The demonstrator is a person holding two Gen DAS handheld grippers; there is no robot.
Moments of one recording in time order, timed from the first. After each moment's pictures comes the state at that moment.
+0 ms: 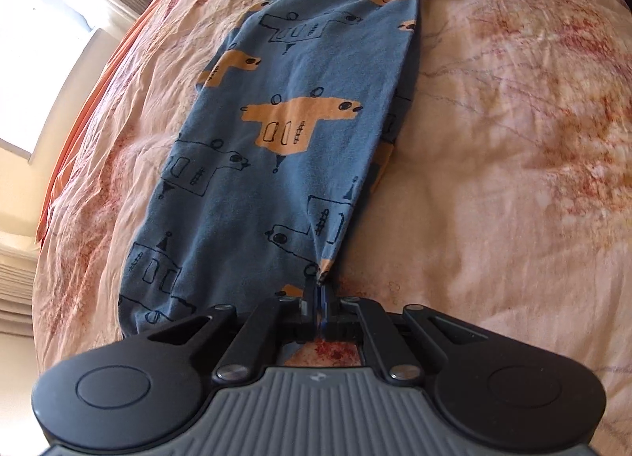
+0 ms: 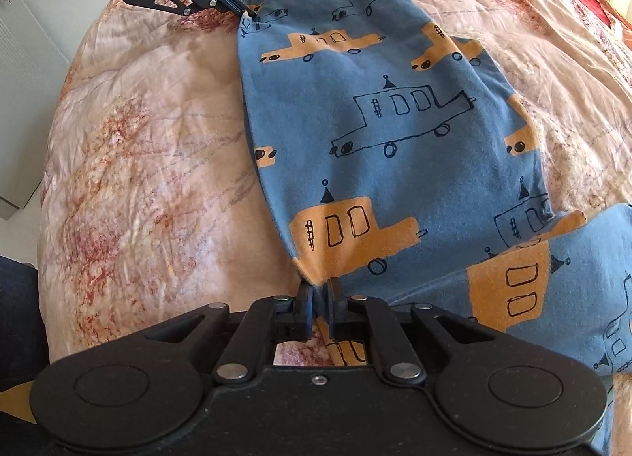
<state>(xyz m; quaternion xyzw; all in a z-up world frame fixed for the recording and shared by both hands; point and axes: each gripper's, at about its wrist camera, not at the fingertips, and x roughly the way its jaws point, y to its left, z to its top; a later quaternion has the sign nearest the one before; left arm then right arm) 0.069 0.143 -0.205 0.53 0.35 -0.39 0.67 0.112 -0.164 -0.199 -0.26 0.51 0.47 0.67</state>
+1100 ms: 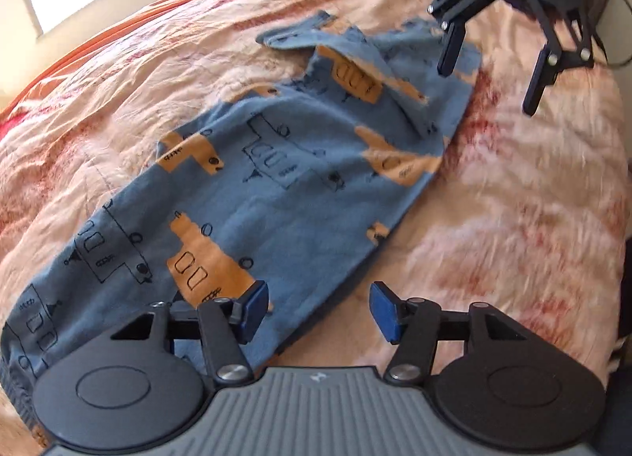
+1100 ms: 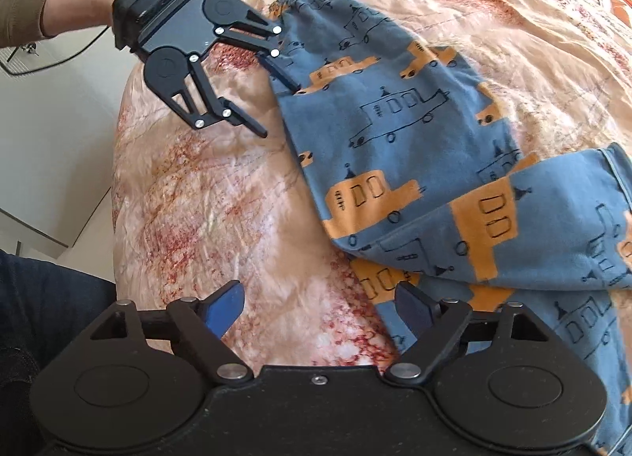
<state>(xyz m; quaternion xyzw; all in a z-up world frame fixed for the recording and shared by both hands) 0.089 0.052 -0.175 0.23 0.45 -0.40 0.76 0.110 -0.232 -0.143 -0.16 0.53 0.50 0.67</state>
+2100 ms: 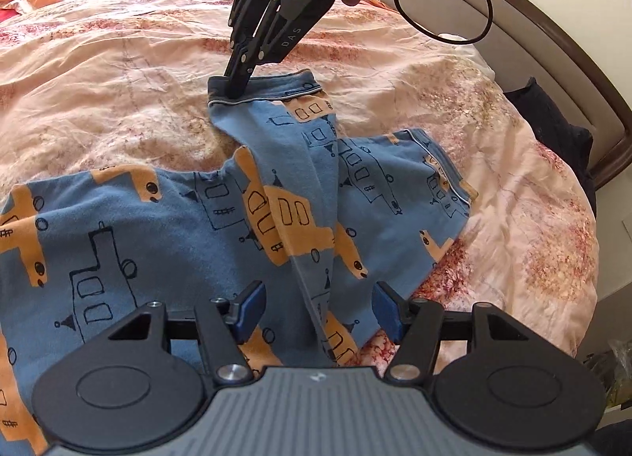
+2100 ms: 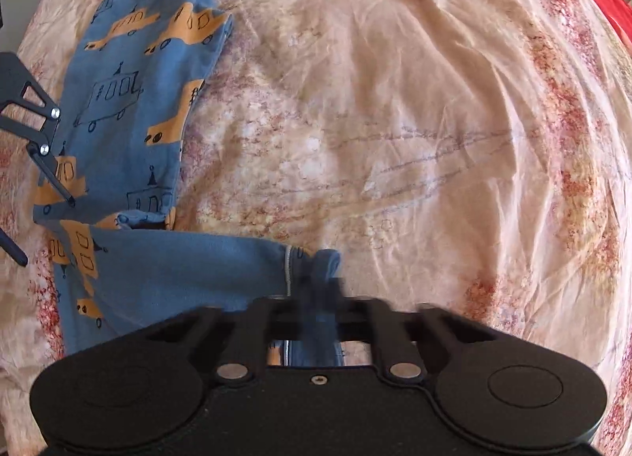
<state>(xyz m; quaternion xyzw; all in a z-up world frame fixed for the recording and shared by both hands) 0.145 -0.075 -0.189 0.01 0.51 -0.40 0.77 0.355 -0.214 -0.191 -0.41 0.52 0.50 0.55</state>
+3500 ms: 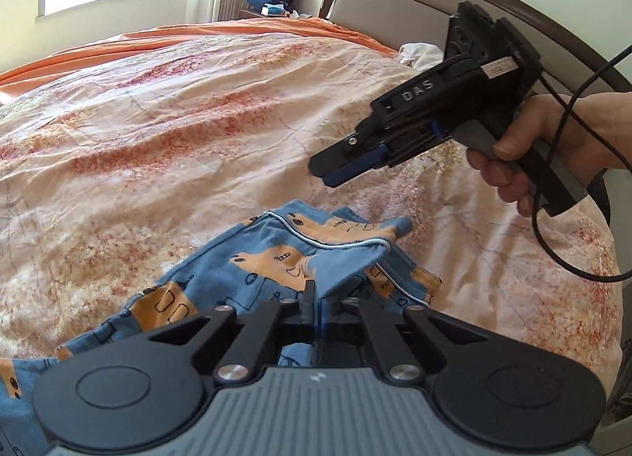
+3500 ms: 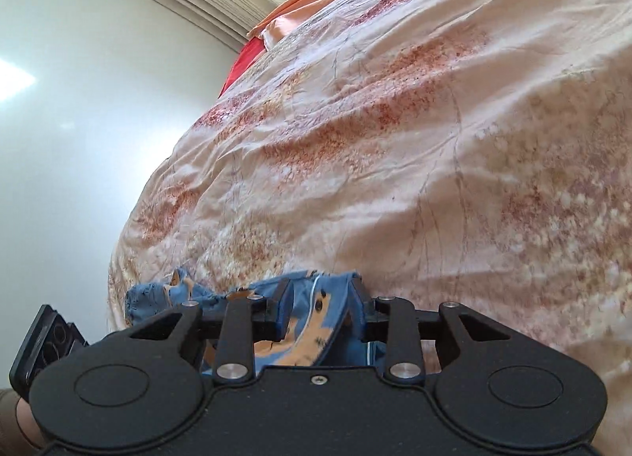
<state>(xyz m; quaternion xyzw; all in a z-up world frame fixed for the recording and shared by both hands) 0.146 -0.245 -0.165 0.07 0.43 -0.42 0.80 0.211 -0.537 -0.178 0.30 0.51 0.21 0.78</state>
